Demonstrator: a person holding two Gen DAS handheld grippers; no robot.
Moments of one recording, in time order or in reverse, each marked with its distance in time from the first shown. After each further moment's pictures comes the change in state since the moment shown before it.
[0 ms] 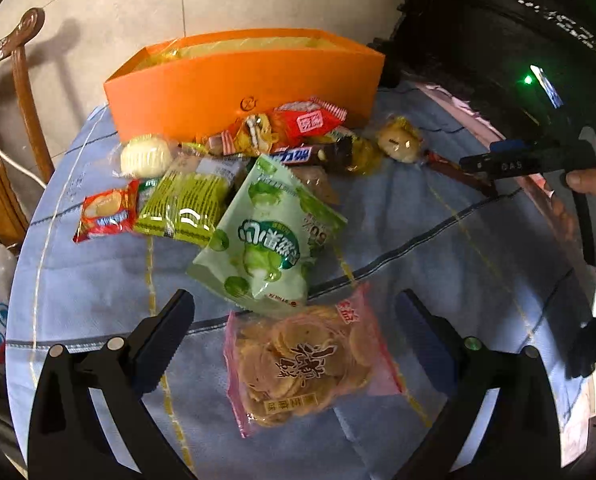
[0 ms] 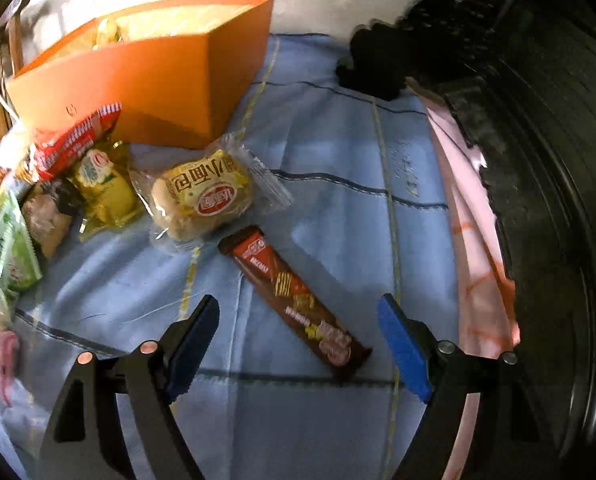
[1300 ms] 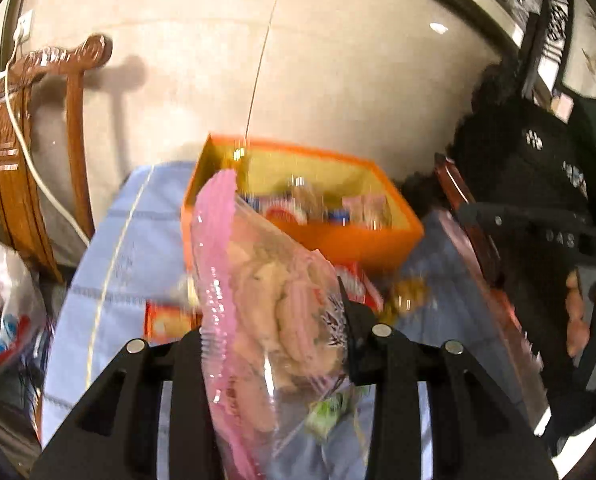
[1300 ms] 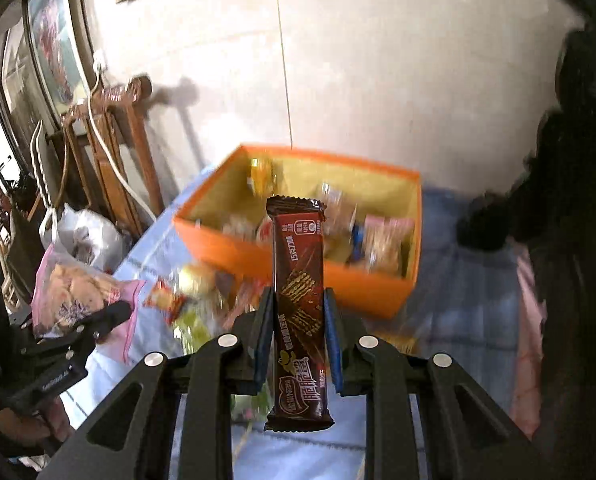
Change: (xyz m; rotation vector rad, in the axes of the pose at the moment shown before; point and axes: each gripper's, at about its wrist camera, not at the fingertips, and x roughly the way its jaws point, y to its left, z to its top) left arm -0.093 0.086 0.126 -0.232 -0.224 -0.029; right arm -0.170 0.088 0.116 -0.037 -0.278 0.335
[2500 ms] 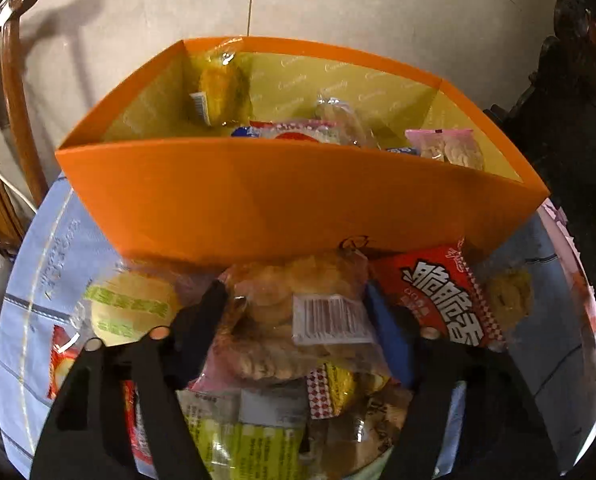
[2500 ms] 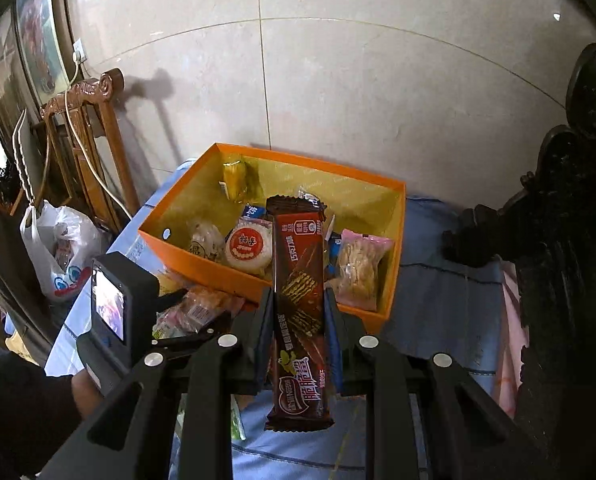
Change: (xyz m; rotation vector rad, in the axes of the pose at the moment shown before) left arm 0.196 -0.001 -0.022 0.011 0.206 0.132; right arm 0.032 -0.020 0.026 -0.021 0.070 -0.056
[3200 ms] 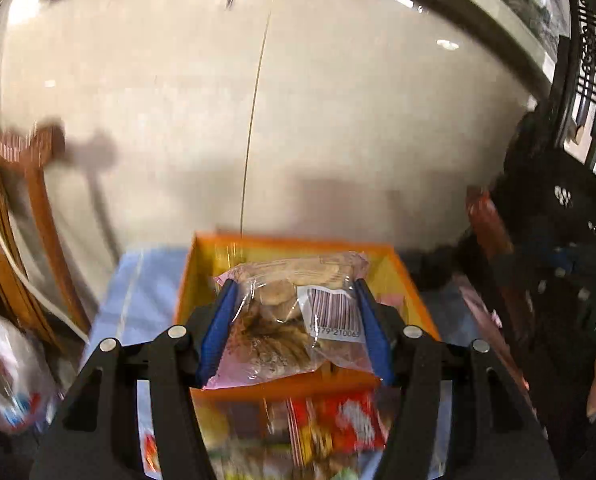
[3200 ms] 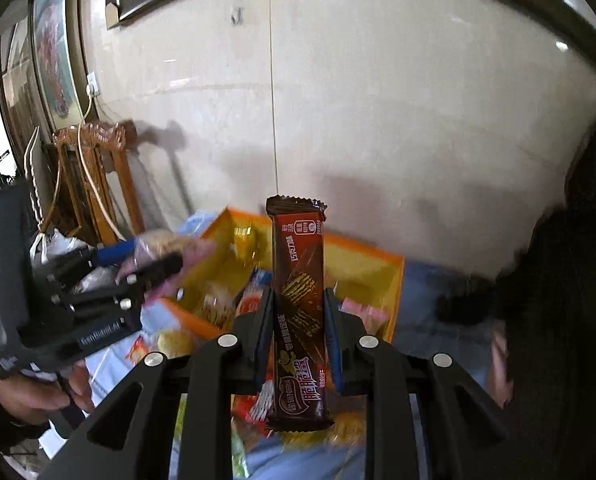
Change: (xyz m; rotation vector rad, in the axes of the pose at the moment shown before) left arm -0.162 -0.003 0.133 0.027 -0.306 -0.062; right arm -0.033 0.003 0.074 -0.043 -0.133 0.016
